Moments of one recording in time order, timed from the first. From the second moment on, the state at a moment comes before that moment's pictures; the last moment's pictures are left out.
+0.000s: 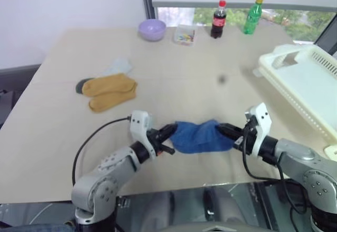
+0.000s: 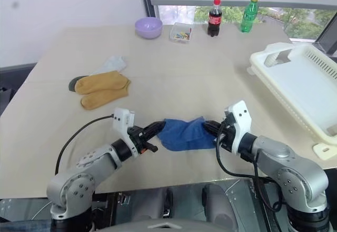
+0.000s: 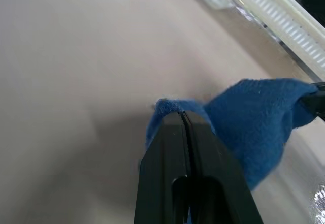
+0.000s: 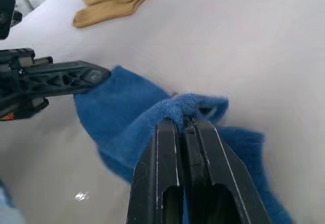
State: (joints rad) left arm 0.05 0.15 0.16 -0.74 -0.66 1.07 -0.27; right arm -0.08 -0.45 -0.11 -0.75 0.83 1.11 0.34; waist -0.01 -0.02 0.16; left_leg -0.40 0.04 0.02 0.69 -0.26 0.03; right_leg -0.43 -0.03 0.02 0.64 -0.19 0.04
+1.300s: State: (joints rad) left arm 0.15 0.15 -0.02 -0.69 -0.70 0.91 -0.20; right arm -0.10 -0.76 0.01 -0.79 0.61 0.74 0.55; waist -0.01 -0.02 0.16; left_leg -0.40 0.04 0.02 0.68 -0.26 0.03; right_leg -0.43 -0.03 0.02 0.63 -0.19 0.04
